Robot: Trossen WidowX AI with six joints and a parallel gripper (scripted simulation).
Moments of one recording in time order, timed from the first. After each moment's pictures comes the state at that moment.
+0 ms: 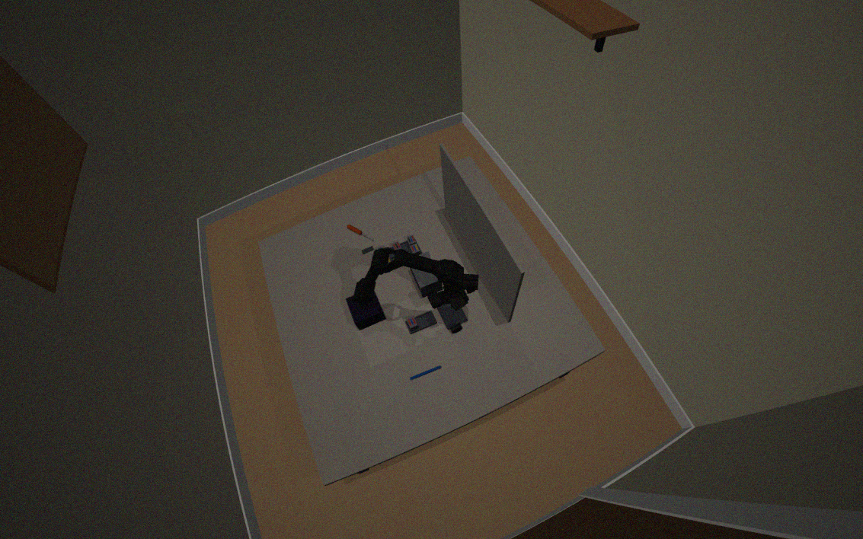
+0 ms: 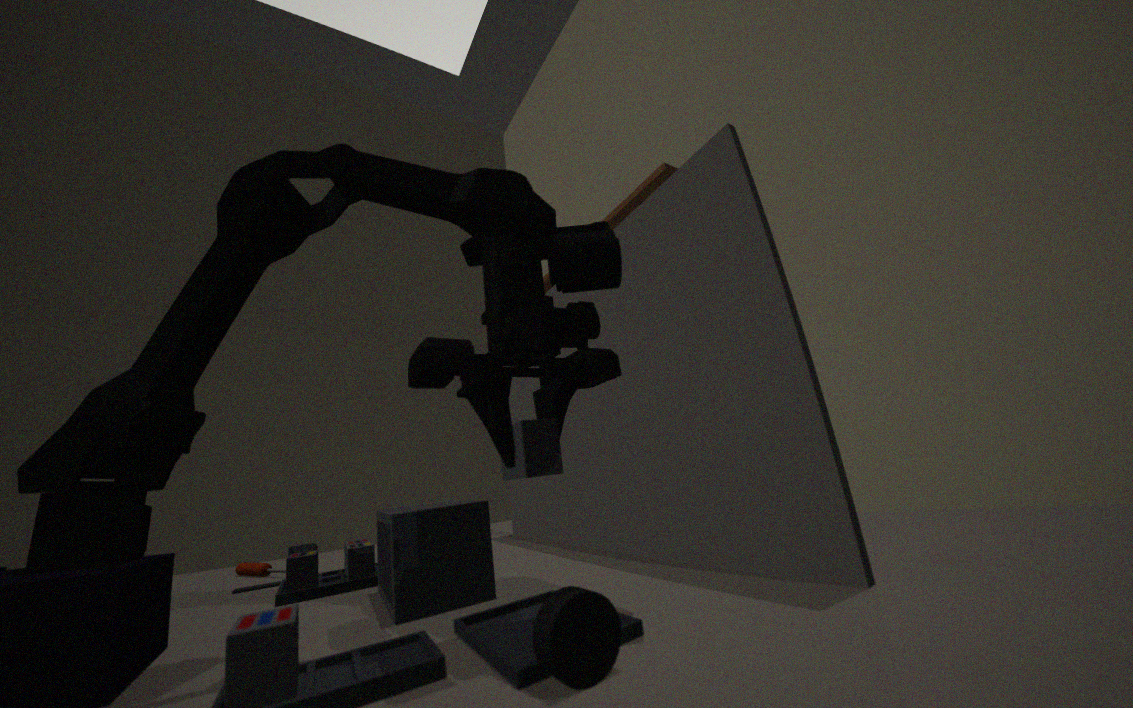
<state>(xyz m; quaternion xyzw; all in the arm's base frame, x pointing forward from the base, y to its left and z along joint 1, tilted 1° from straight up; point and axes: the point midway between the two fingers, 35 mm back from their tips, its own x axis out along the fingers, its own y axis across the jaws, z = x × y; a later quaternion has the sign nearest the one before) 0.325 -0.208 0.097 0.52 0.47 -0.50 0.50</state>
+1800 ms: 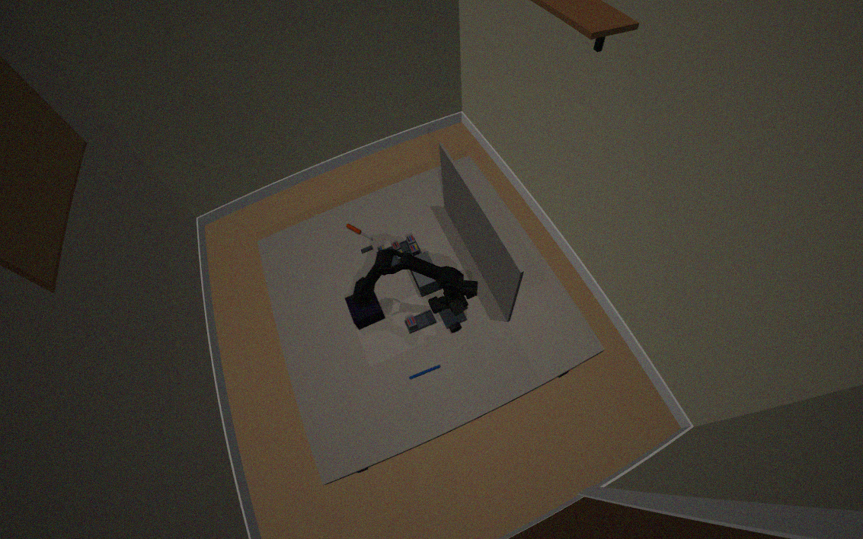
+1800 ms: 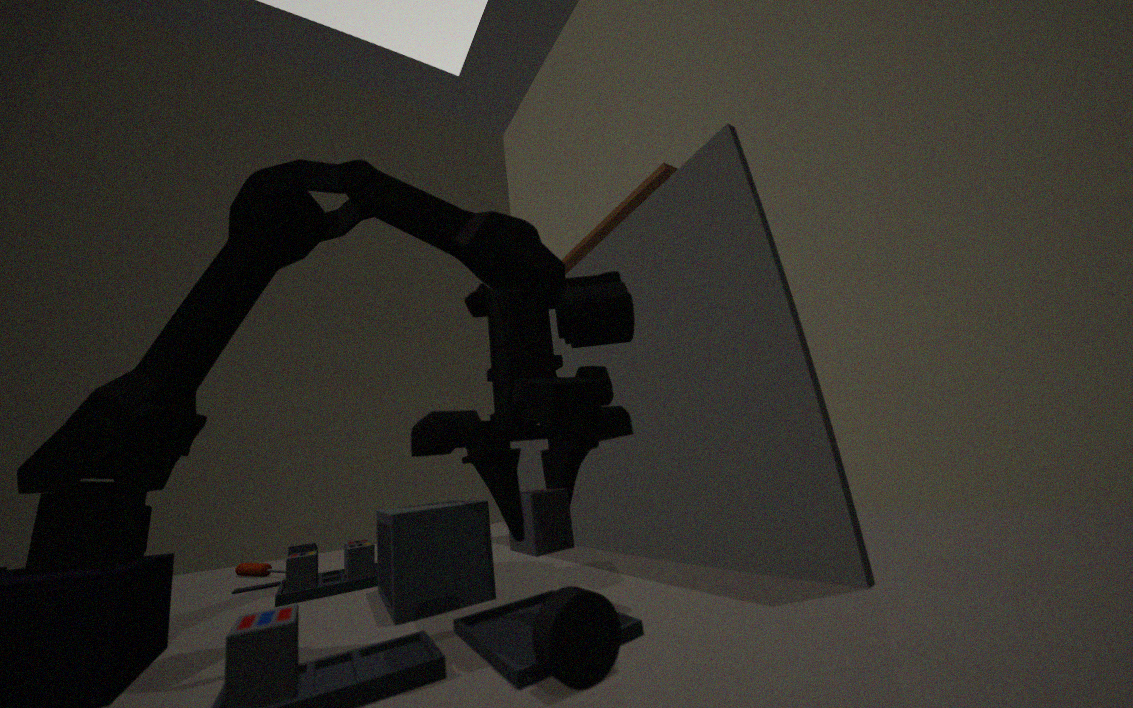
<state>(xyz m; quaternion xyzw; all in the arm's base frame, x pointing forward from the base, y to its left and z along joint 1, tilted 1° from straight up) 0.330 -0.209 0.041 0.52 0.47 -0.50 0.50</state>
